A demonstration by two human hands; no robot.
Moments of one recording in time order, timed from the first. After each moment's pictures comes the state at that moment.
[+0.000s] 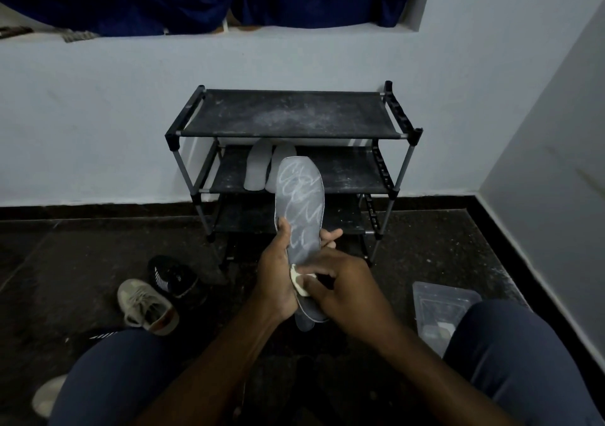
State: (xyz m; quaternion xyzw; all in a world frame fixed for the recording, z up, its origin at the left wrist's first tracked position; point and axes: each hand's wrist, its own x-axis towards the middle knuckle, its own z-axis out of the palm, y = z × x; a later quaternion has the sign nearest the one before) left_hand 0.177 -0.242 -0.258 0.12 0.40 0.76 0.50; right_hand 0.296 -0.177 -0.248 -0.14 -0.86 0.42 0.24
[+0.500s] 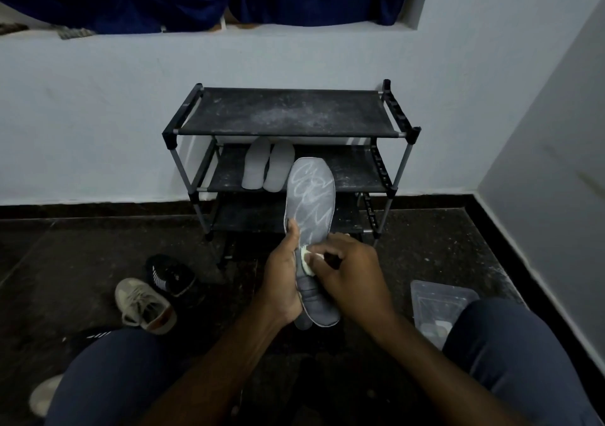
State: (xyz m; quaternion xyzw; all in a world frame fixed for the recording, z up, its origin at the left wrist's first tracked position) left_hand 0.187 -0.242 -0.254 0.10 0.42 0.74 0.53; right_hand 0.288 -0.165 -0.248 -0.21 -0.84 0.39 0.31
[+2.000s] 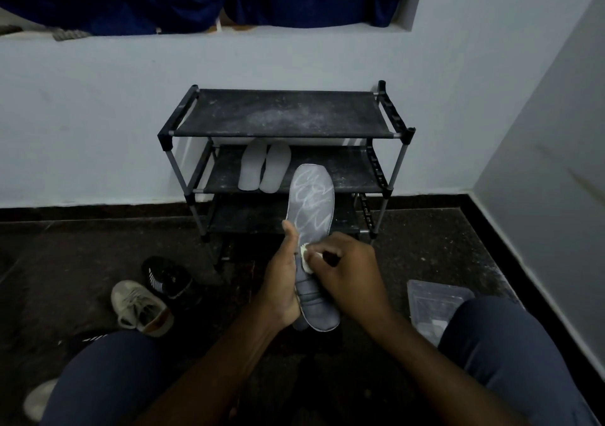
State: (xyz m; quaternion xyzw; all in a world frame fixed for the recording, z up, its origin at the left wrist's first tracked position) left_hand 0.191 -0.238 -0.264 0.09 0.45 0.73 0.51; right_hand 0.288 -0.158 -0.253 -0.21 -0.84 0.38 0.32
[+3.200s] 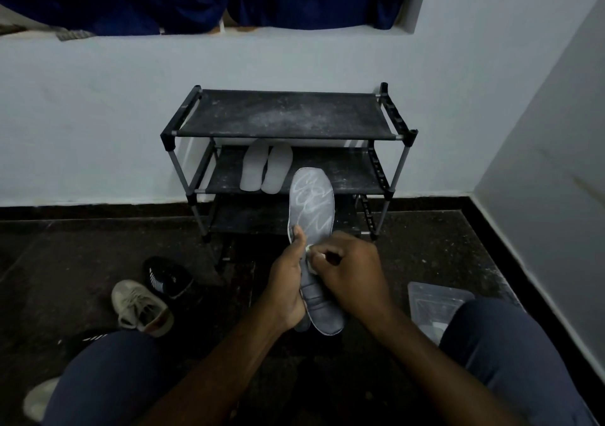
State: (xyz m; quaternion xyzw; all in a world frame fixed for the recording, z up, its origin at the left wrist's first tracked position) left_hand 0.191 -0.238 -0.267 0.10 0.43 0.73 0.52; right_hand 0.285 -0.155 -0.250 -0.21 -0.87 0.33 0.30
